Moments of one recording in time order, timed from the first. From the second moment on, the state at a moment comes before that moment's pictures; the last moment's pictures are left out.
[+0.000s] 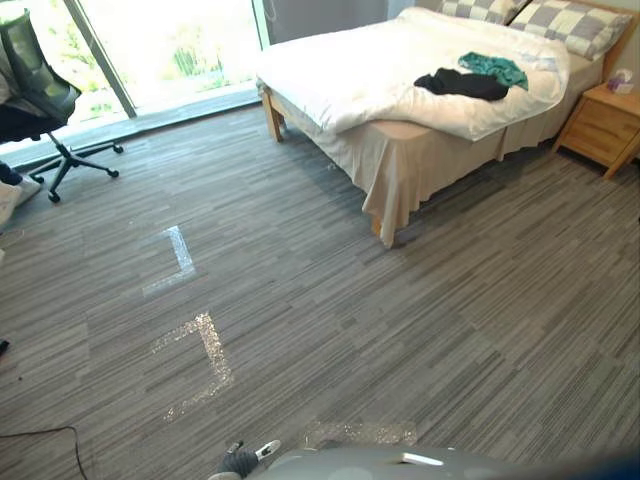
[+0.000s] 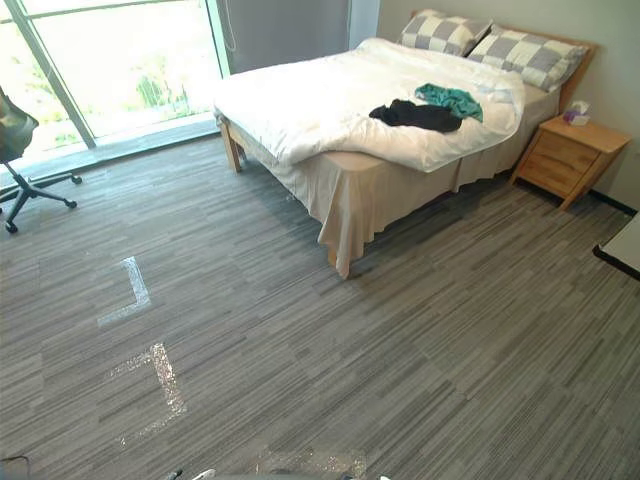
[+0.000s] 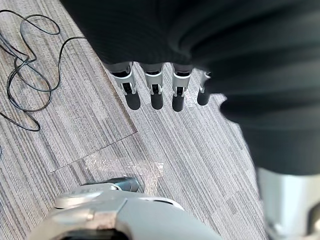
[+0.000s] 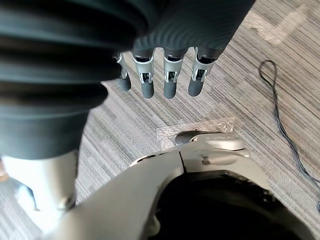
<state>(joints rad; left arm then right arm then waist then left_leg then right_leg) 0.20 0.13 0.01 1.05 -0.10 -0.04 0.08 0.19 -0.11 -0.20 1.10 0.05 0.01 0.10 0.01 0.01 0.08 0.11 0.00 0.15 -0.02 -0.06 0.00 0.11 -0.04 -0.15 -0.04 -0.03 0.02</state>
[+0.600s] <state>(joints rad) 0.18 0.13 0.01 1.06 -0.09 -0.07 0.04 0.16 -0.09 -0.29 1.12 0.05 -0.02 0.11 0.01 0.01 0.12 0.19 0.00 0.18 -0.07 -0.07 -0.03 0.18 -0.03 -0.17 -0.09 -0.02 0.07</state>
